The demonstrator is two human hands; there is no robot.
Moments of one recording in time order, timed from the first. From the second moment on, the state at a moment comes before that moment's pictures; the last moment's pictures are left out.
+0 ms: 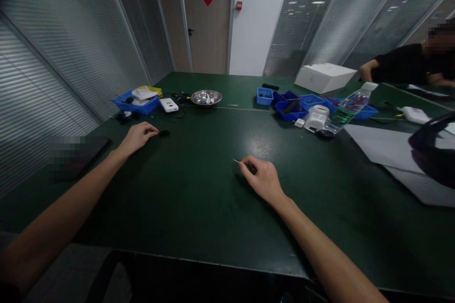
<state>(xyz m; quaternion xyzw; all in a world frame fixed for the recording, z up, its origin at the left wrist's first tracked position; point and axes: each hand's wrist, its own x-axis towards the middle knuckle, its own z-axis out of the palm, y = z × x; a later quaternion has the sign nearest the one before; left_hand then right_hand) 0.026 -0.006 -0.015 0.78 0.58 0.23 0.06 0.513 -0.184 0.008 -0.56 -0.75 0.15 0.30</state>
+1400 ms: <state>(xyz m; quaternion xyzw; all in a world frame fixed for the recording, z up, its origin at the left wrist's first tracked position) 0.055 -0.028 0.003 0.77 0.57 0.25 0.11 0.512 -0.185 0.012 -0.56 -0.75 0.17 0.30</state>
